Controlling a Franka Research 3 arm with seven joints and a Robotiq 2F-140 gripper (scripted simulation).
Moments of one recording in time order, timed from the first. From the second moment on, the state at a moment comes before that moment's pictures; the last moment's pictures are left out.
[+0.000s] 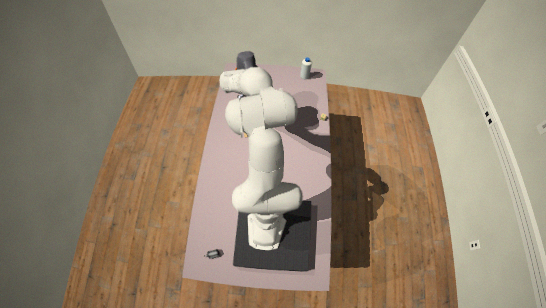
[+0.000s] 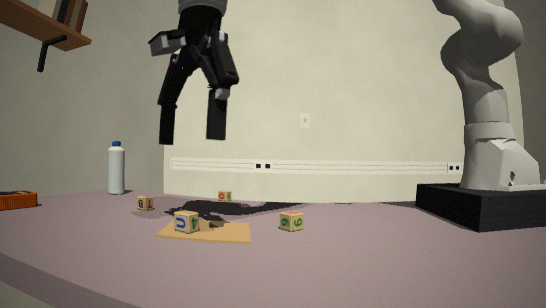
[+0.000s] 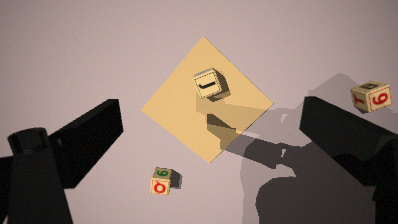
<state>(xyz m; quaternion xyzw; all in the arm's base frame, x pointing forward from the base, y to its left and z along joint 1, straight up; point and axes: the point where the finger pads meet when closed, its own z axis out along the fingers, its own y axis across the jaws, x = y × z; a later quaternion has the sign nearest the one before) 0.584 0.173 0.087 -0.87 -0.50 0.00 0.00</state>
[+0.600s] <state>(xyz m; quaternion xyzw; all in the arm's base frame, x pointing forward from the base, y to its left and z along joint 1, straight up) 0.584 0.174 0.082 -0.92 -0.39 0.00 0.00</state>
